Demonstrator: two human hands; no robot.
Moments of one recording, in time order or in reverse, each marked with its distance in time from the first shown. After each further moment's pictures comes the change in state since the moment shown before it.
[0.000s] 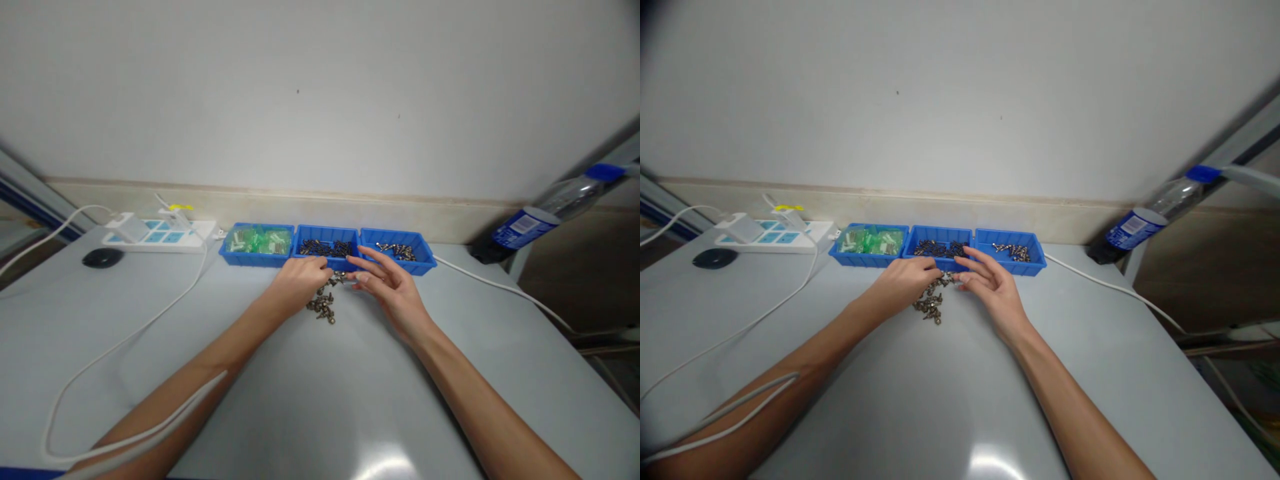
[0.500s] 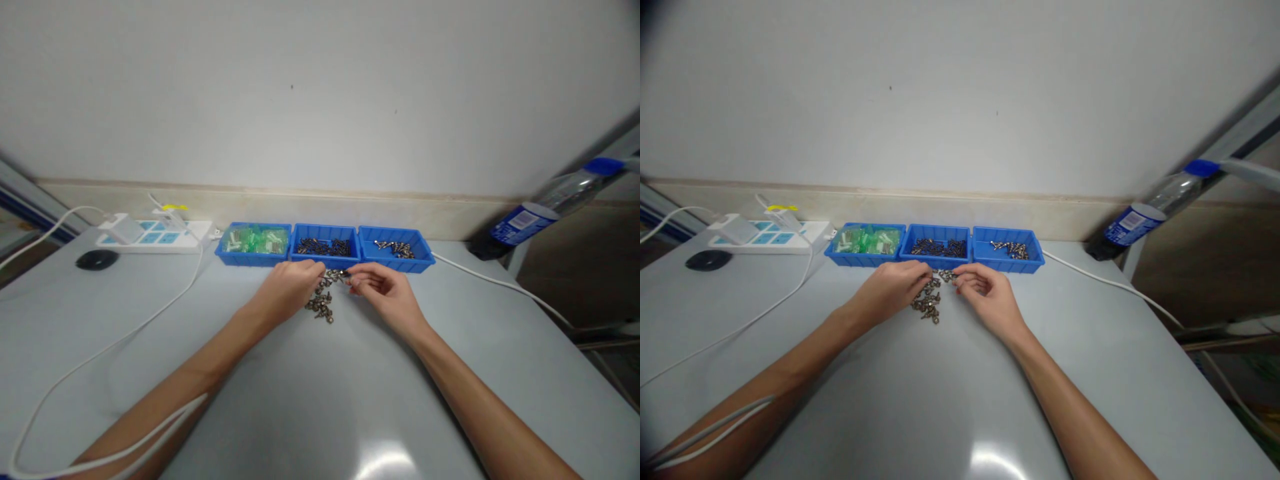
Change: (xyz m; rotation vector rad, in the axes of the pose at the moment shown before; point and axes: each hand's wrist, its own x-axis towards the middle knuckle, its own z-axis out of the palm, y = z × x) left_hand -0.013 0.001 -0.003 -0.191 0.103 -0.120; right_hand 0.000 0.011 -0.006 -0.272 -0.023 -0.083
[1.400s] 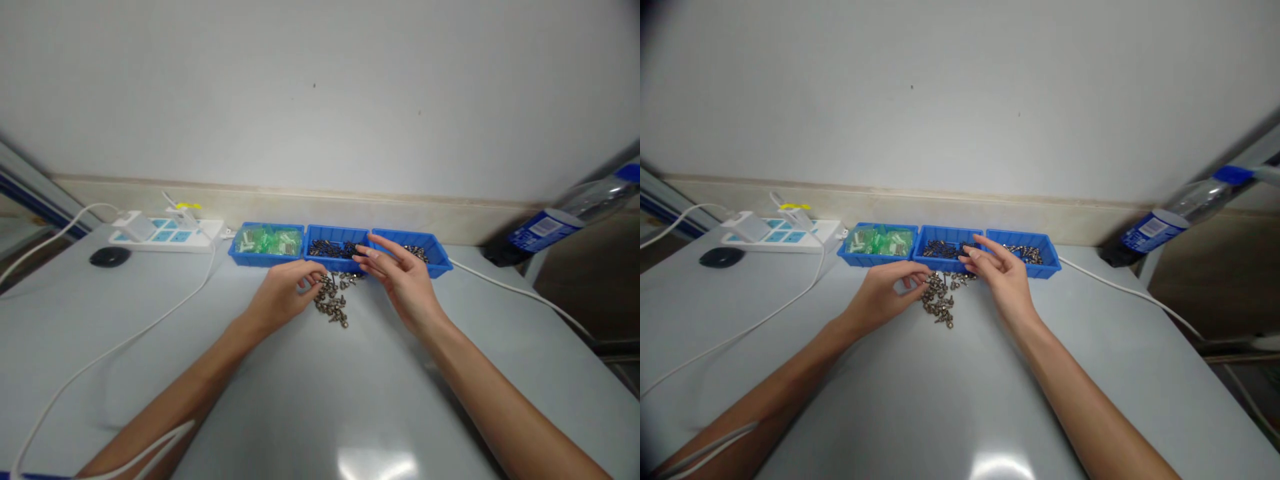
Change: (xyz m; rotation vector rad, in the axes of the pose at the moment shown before) left_hand -0.023 -0.018 -0.001 -0.487 0.283 -0.091; right_hand 0.028 -0.024 0.021 0.309 0.216 0.098
